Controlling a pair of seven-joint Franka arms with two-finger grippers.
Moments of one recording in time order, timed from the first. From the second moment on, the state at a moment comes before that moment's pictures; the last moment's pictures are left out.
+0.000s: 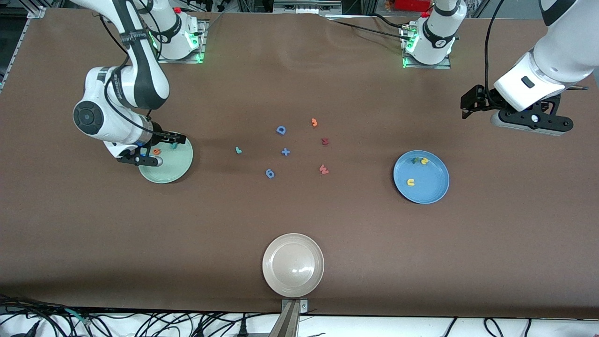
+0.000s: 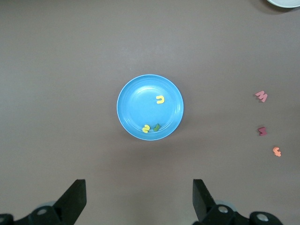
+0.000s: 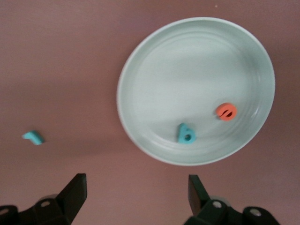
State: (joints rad) left arm -0.05 0.02 -0.12 -1.63 0.01 1.58 0.00; right arm 0.66 0.22 -0.49 -2.10 0.23 2.02 0.19
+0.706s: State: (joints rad) left arm -0.05 0.02 -0.12 -1.63 0.01 1.58 0.00; right arm 0.71 0.31 -0.29 -2.03 0.23 2.08 0.35
